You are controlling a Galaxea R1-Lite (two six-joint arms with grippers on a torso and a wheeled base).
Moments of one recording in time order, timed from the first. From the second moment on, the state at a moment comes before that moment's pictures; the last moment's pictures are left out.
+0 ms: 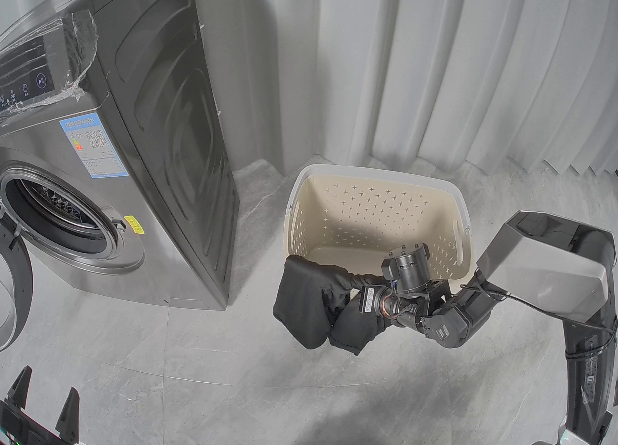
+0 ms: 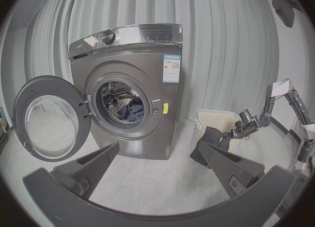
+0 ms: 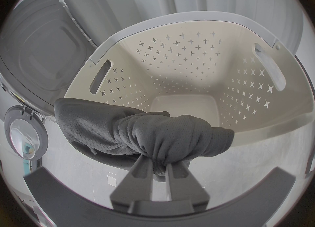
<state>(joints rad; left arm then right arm) 0.00 0.02 -0.02 0.00 0.03 -0.03 0.56 2.35 -1.04 -0.71 -0.22 0.47</state>
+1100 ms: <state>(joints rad) 0.00 0.02 -0.02 0.00 0.03 -0.04 0.66 1.62 -0.63 -0.72 -0.20 0.37</state>
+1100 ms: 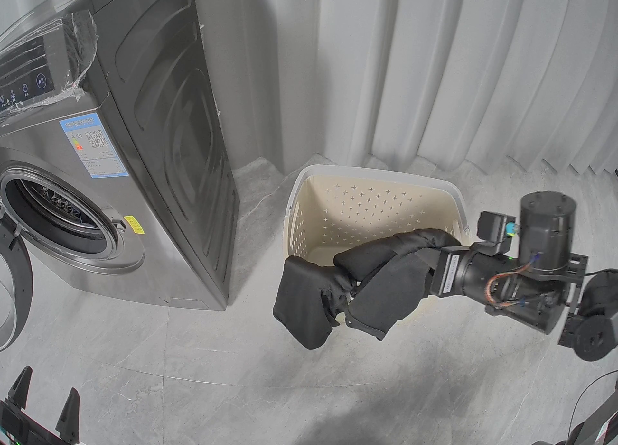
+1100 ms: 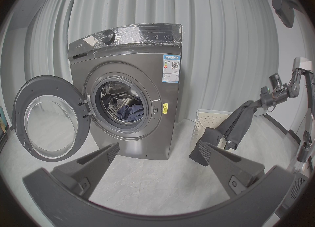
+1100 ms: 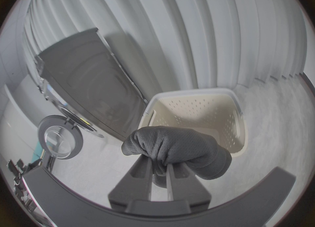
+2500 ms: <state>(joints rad) 0.00 0.02 -0.02 0.00 0.03 -0.04 0.67 1.26 -0.52 -0.79 -0.07 0.18</state>
